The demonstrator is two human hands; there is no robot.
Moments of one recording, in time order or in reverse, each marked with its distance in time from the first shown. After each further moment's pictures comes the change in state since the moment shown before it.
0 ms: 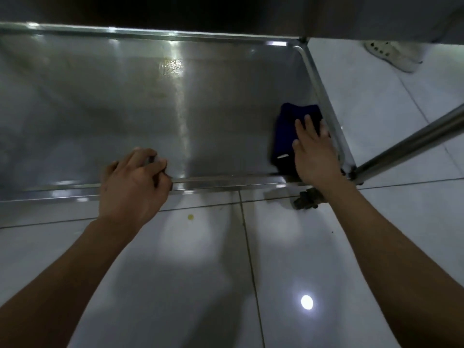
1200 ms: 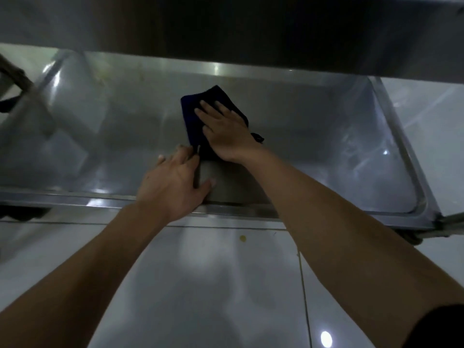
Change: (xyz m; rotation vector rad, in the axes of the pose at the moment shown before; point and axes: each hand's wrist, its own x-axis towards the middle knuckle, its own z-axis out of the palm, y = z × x) left_hand 0.035 -0.065 -0.030 0.015 -0.320 -0.073; right_hand 0.098 -0.299 0.055 0.148 -0.164 -0.595
